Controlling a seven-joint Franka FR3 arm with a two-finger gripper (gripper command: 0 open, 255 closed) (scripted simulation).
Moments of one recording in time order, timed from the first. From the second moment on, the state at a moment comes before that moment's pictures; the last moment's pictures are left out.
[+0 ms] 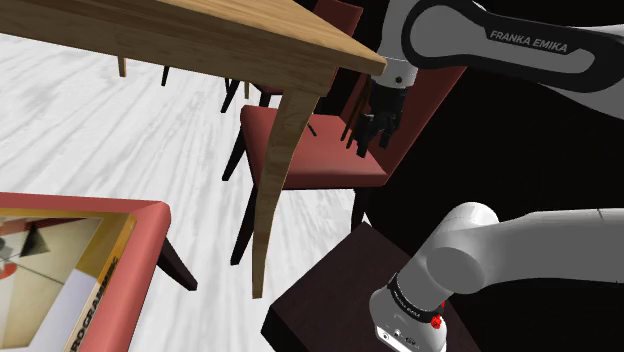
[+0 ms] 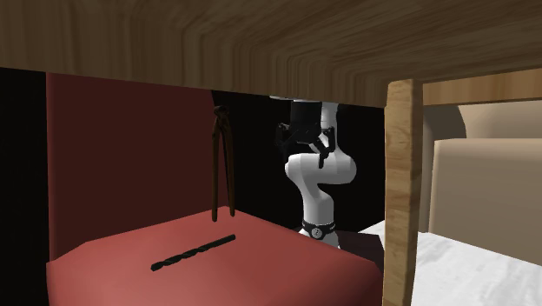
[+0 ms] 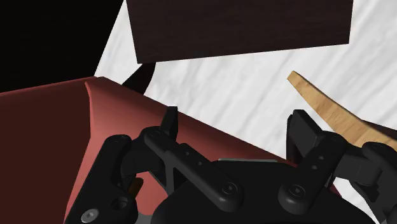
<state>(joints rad) -0.01 -0.77 0.01 -2.44 -0.06 1.51 0.11</state>
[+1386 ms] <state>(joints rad) -0.11 -0.29 -0.20 -1.71 -0.08 1.42 -0.05</state>
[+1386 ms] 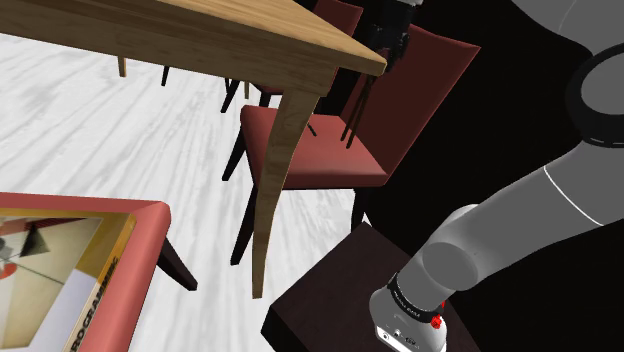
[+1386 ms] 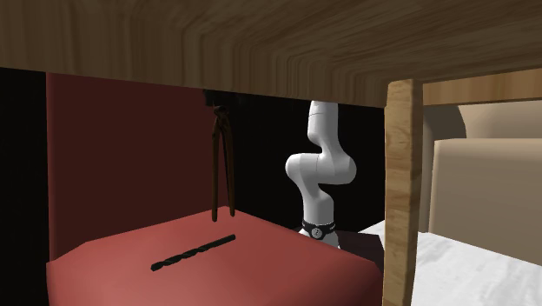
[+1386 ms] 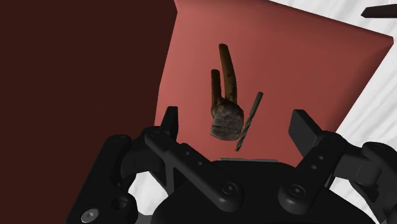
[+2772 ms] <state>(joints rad) -0.11 -0.30 -0.21 -1.79 -0.08 1.50 -0.05</state>
